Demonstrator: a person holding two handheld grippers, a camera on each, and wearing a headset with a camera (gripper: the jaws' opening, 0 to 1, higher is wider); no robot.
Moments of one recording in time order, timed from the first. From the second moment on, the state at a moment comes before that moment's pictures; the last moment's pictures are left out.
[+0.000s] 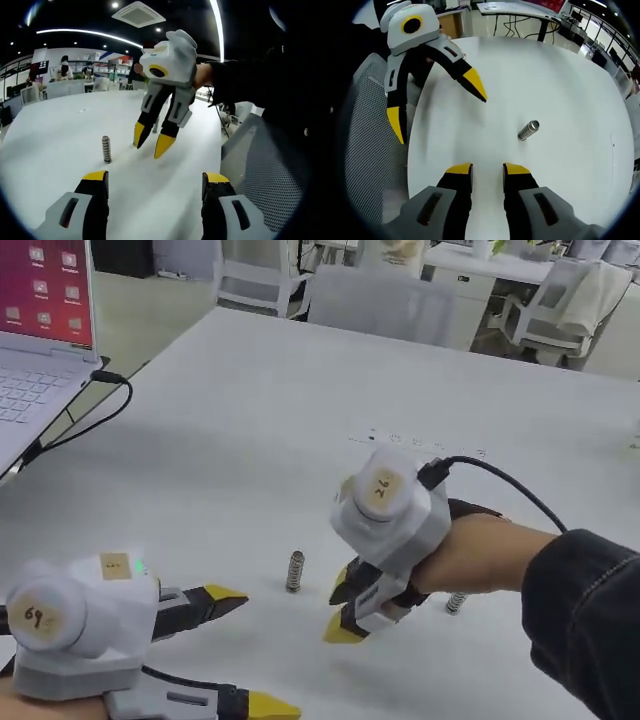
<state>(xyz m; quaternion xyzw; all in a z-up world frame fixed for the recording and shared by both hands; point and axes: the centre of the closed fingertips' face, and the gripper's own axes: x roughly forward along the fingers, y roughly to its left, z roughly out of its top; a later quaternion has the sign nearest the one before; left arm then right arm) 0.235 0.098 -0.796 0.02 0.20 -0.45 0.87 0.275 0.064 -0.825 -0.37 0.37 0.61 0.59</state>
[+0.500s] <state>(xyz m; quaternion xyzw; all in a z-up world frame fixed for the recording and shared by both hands) 0.232 0.092 -0.793 0.02 0.20 -0.46 0.86 0.260 0.044 -0.819 -0.32 0.36 0.60 0.64</state>
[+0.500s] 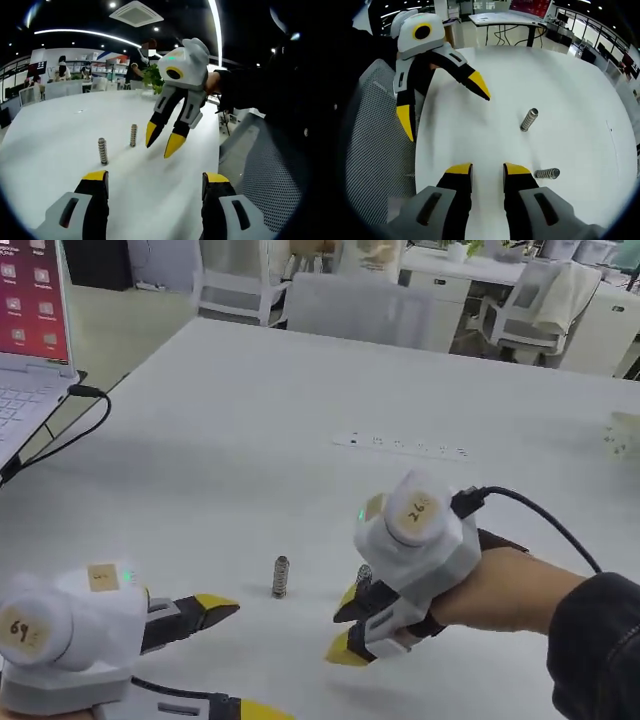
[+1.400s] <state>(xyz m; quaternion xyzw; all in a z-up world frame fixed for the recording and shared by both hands) 0.228 0.084 -0.790 0.02 0.20 -0.47 0.86 0.252 -0.004 -0.810 -0.26 0.34 0.57 0.70</state>
